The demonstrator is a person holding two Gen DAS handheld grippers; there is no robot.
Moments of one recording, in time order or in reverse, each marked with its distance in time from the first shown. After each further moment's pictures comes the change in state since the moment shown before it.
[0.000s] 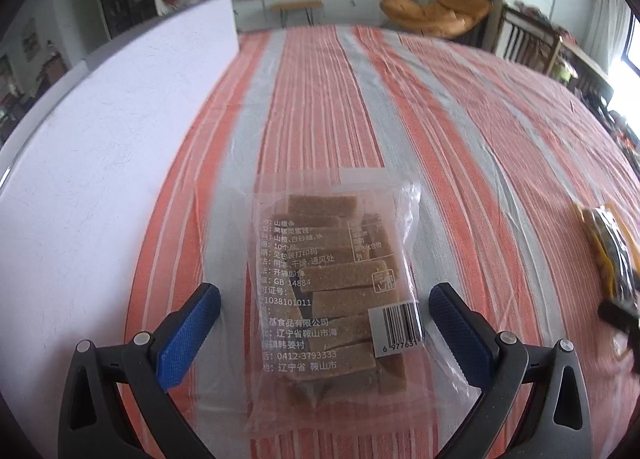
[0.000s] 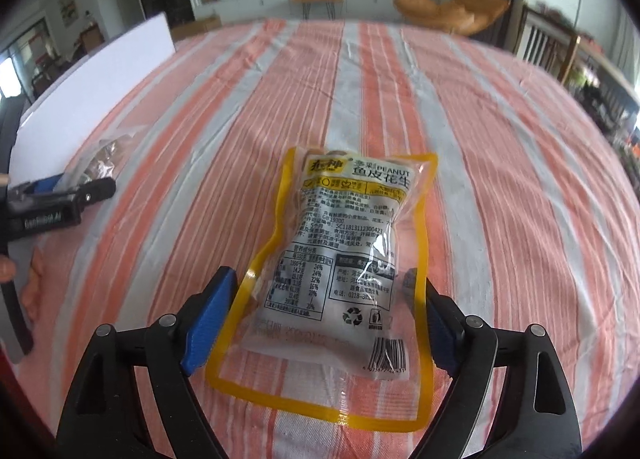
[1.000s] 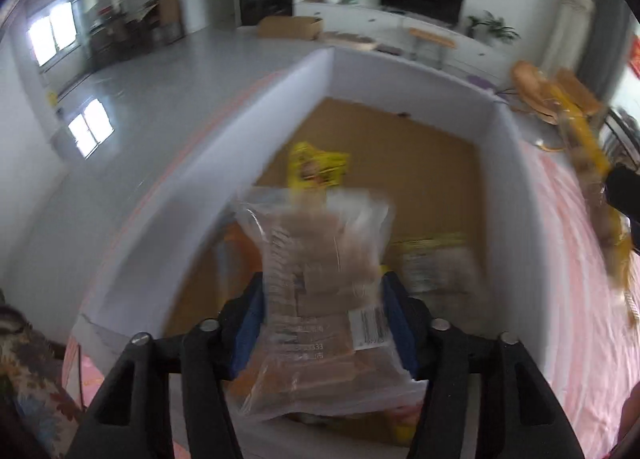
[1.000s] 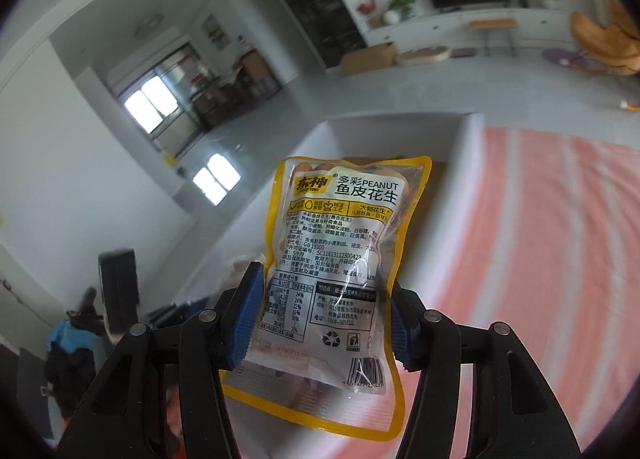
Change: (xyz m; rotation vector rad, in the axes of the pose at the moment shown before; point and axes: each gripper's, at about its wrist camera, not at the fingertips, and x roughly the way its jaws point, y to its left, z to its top) left arm -0.124 0.290 -0.012 -0.397 -0.062 0.201; right arm -0.009 0.319 0.216 -0.130 -0.097 0.667
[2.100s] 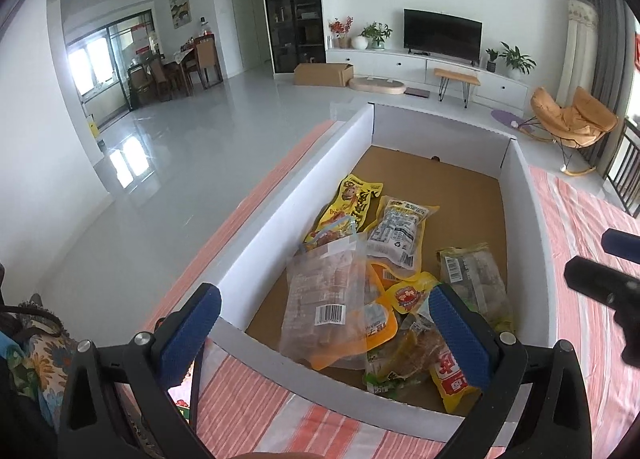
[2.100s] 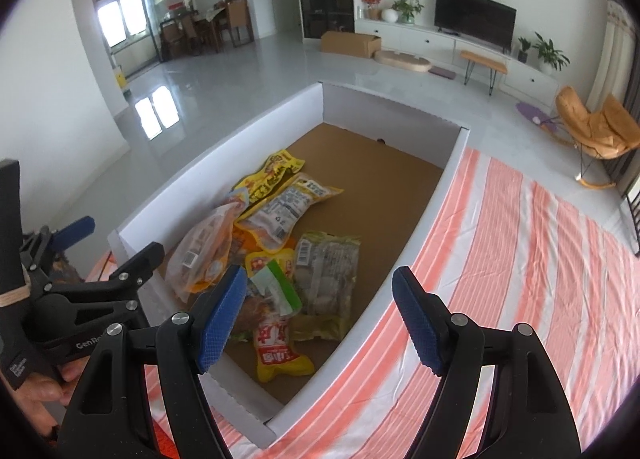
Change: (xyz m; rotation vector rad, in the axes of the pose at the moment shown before) left arm -0.083 0.007 -0.031 0.022 -0.187 0.137; right arm -0.005 0.072 -0.038 -0.284 0.112 -0.347
